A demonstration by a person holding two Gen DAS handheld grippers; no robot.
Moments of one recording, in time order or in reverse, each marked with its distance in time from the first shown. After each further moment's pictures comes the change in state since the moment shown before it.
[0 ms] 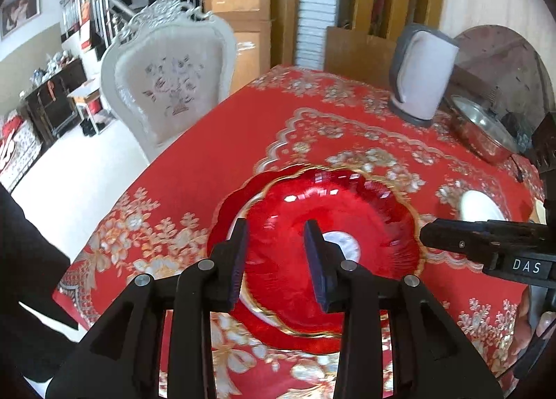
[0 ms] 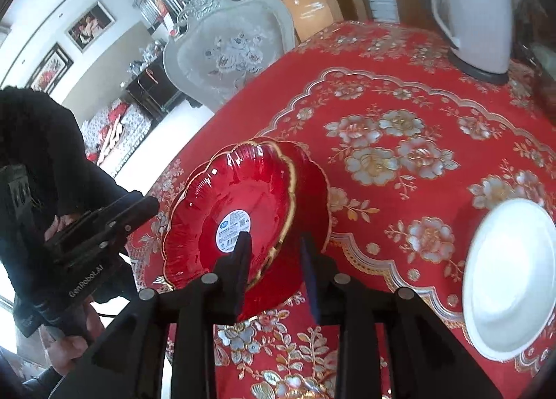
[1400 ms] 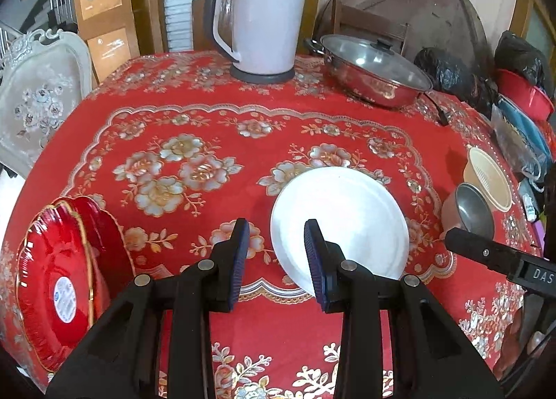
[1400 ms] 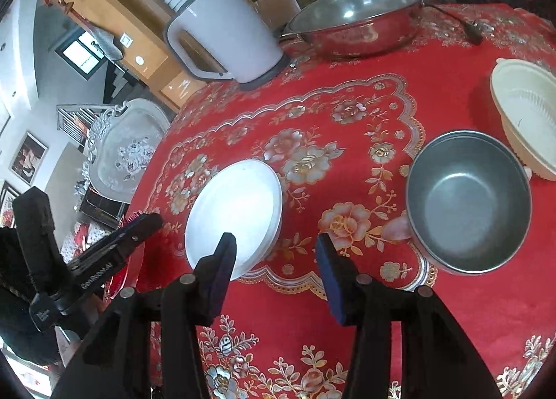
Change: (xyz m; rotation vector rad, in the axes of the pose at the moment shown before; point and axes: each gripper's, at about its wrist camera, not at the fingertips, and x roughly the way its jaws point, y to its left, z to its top) left arm 0.057 -0.223 0.009 0.220 0.139 -0.284; right arm -0.152 -0.192 -0.098 0.450 -0.232 -0.140
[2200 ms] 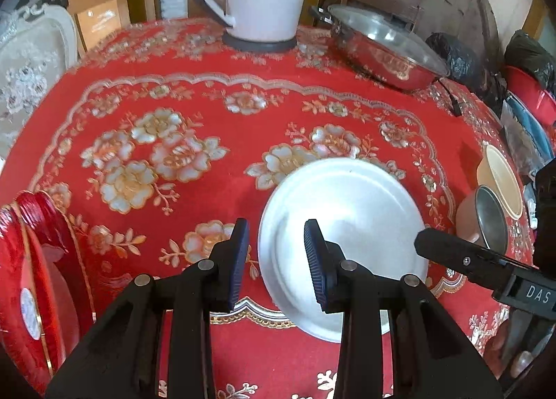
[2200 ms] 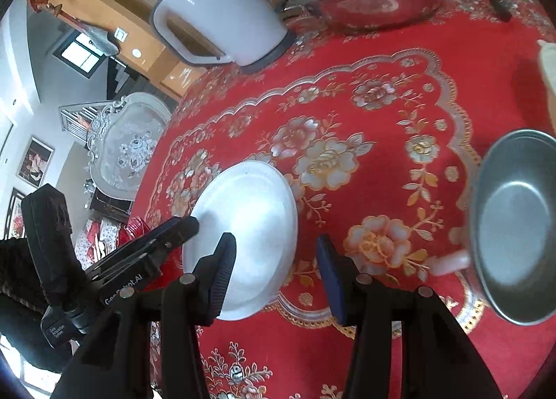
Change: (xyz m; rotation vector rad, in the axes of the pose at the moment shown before) left arm 0.052 0.001 0.012 -0.044 0.123 -0.027; right arm 0.050 0.001 0.018 0.034 0.086 0.052
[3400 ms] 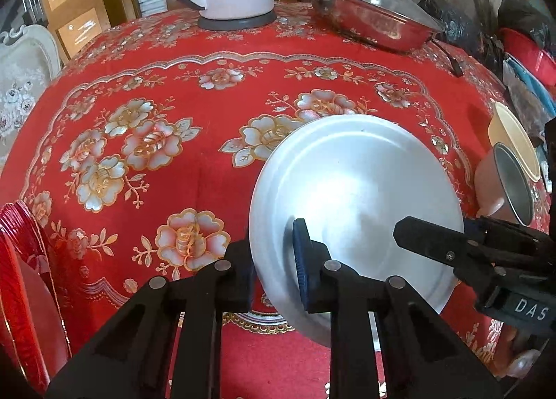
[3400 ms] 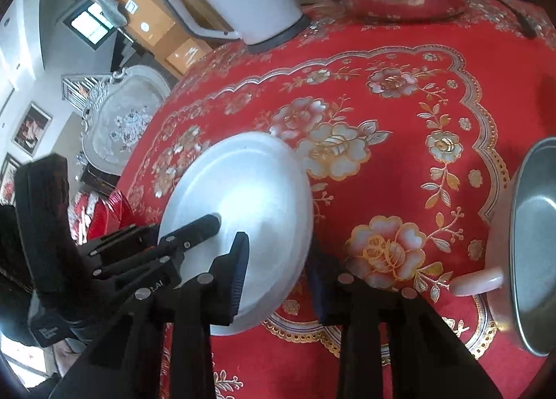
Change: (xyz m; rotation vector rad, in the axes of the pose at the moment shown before) left arm 0.028 -0.018 -0.013 0.119 0.033 0.038; right arm 0.020 0.004 -0.009 -0.137 0.018 -0.062
